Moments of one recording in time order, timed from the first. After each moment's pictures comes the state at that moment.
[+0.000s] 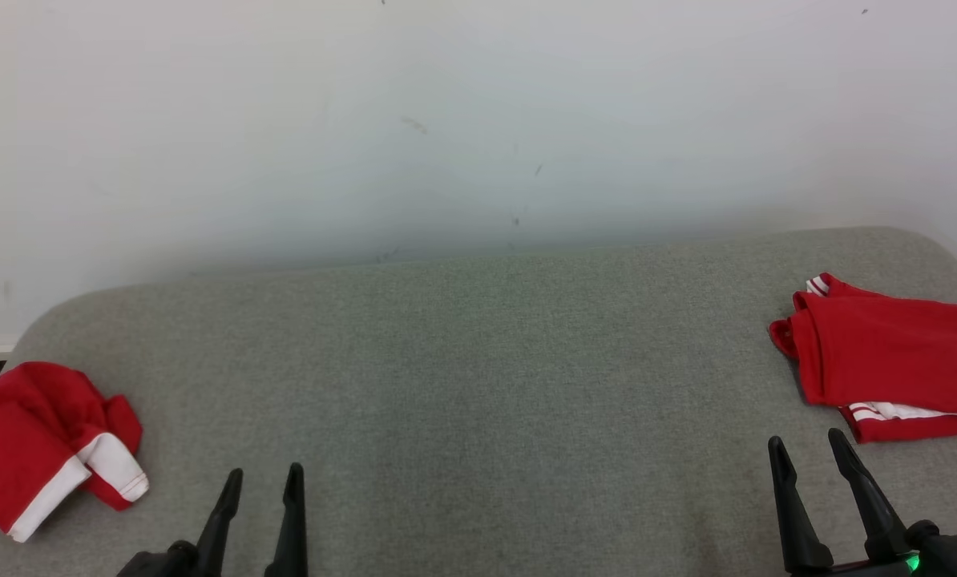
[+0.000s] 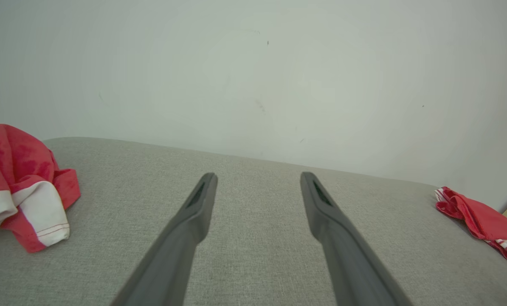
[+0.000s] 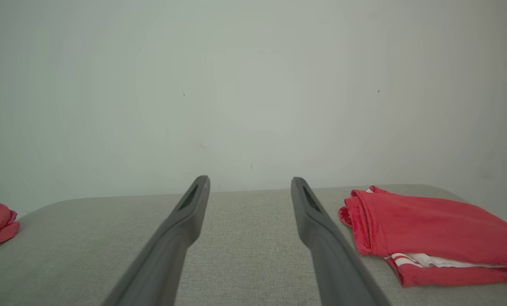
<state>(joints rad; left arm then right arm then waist) 0.04 0.05 -0.04 0.14 -0.26 -0.08 -0.26 0.01 -0.12 0.12 0.09 0.34 0.13 -0.26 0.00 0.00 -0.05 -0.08</state>
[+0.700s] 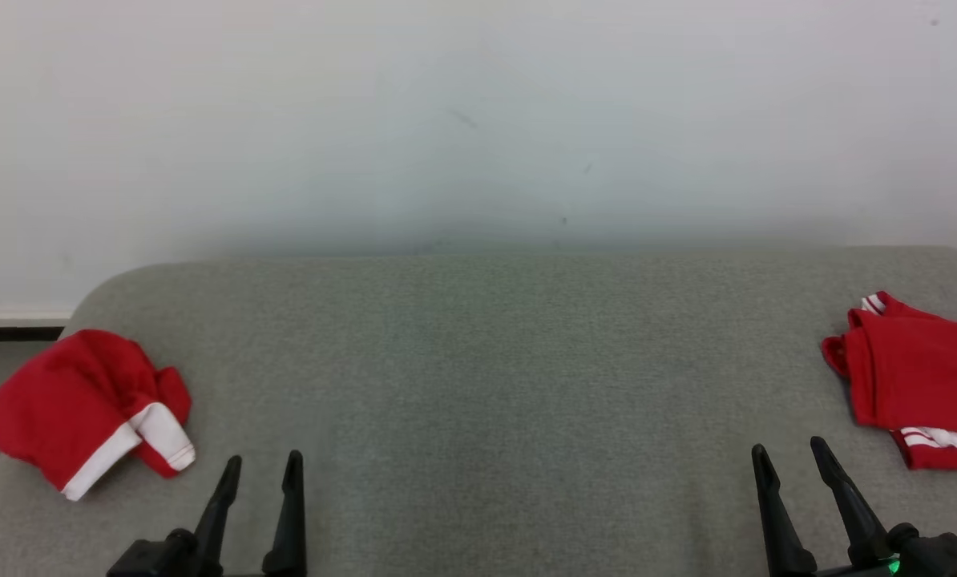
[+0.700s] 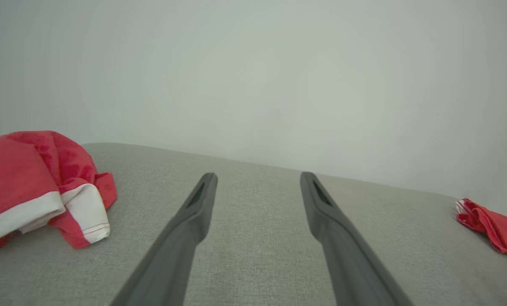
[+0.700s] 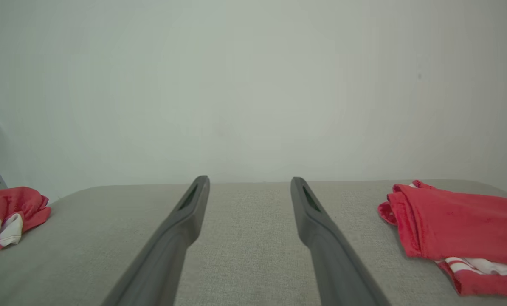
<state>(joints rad) 0.02 0.05 -0.03 0.14 -0.25 -0.09 -0.26 0.01 -0.11 0.15 0.13 0.34 0.13 -0.26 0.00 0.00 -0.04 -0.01</state>
